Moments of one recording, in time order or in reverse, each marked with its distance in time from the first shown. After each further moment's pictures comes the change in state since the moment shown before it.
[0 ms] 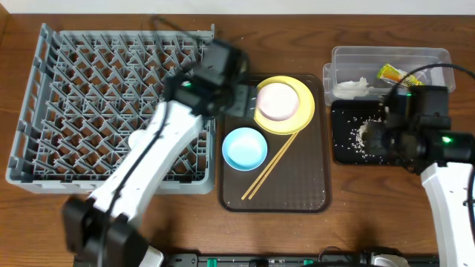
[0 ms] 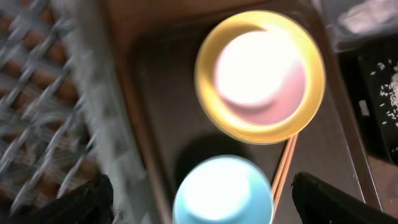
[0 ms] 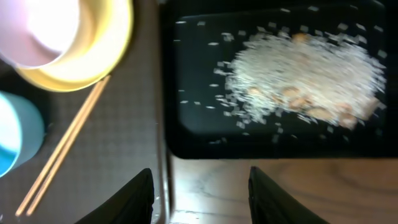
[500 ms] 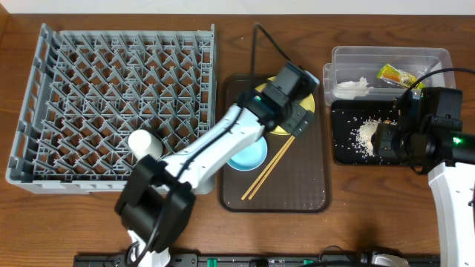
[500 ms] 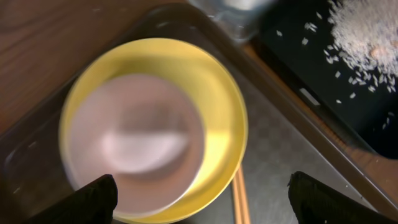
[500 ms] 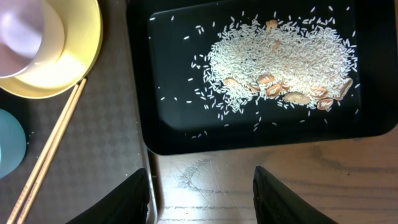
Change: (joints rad) left arm -0.244 0.249 0.012 0.302 -0.003 0.237; right arm -0.067 0.000 0.000 -0.021 0.014 0.003
